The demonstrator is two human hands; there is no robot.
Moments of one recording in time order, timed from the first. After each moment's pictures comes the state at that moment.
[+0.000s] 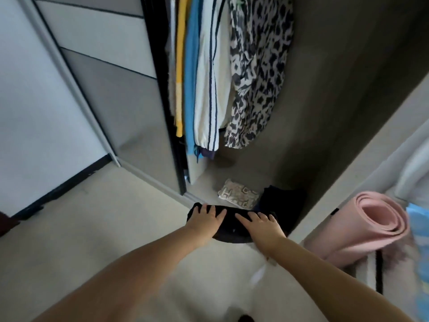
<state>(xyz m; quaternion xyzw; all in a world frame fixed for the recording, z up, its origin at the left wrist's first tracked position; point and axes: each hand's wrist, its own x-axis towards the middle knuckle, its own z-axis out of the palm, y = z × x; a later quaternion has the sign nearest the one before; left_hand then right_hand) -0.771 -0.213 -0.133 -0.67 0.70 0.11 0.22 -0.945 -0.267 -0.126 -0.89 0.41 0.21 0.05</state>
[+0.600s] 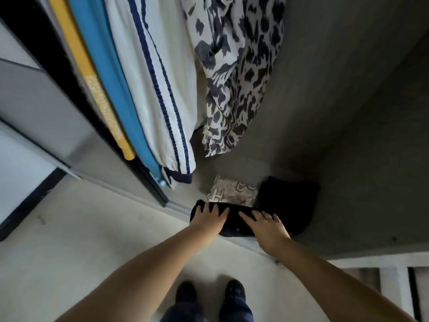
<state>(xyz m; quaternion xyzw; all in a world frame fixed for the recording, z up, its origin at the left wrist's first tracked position) -0.706 -0.483 -0.259 -0.60 0.74 0.15 0.28 -0.889 -0.504 -0.255 -0.84 0.47 0.26 0.13</state>
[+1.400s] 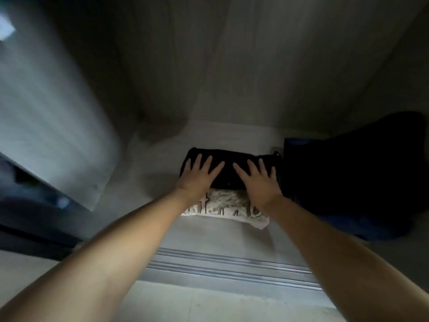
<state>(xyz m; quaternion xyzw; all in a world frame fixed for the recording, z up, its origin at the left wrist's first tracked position) -0.649 -0.780 -0.786 -0.54 0.83 0.00 0.15 -0.841 -0.754 -0.770 -0.77 0.62 0.13 0.10</state>
